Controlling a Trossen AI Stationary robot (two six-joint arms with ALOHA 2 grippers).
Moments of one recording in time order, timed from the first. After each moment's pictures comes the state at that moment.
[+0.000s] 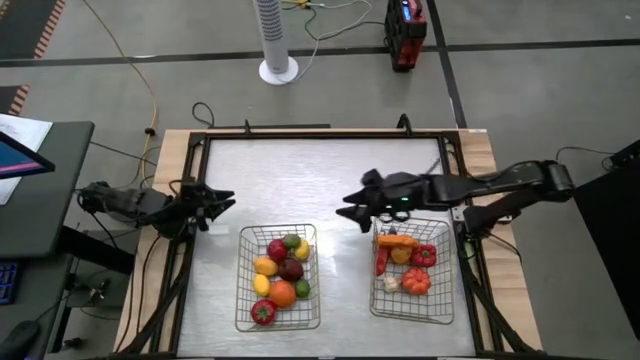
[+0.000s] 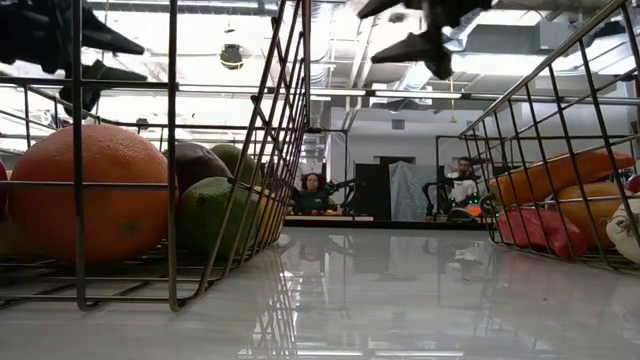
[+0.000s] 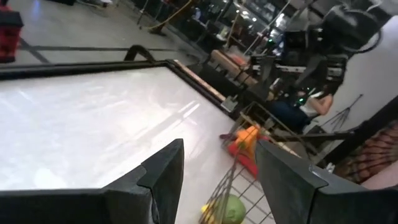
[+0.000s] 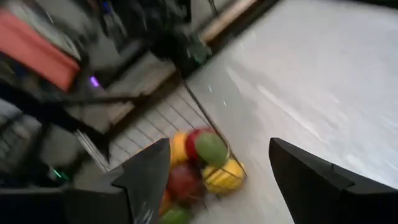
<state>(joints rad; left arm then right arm) -0.31 0.01 0.29 -0.40 -0.61 -0.67 0.06 1.26 0.96 -0.10 0.13 0.71</state>
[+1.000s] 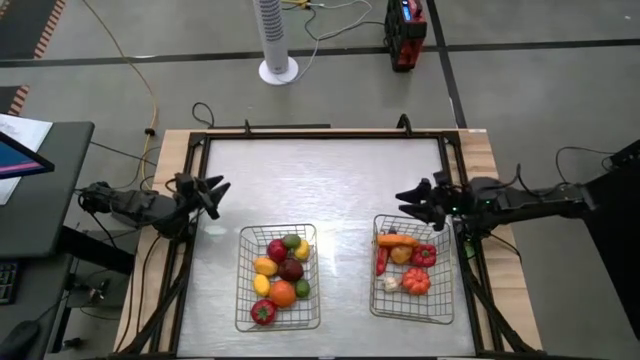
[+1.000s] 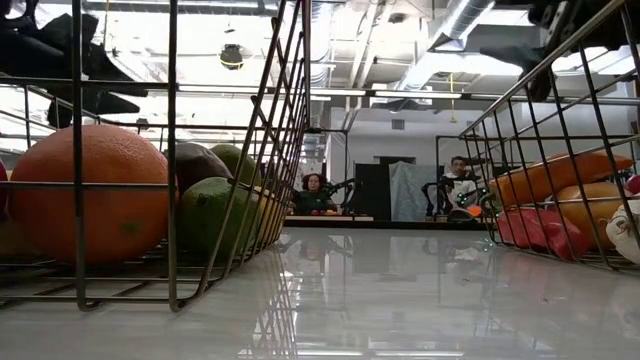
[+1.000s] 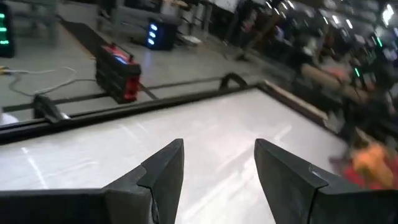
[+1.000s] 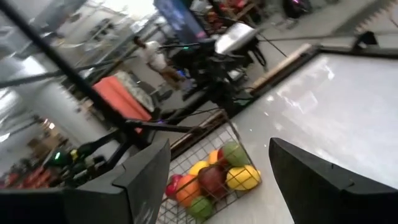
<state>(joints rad) -0.31 0.00 0.27 -0.56 -0.99 -0.60 0.07 0.39 0.34 0.07 0.11 0.66</state>
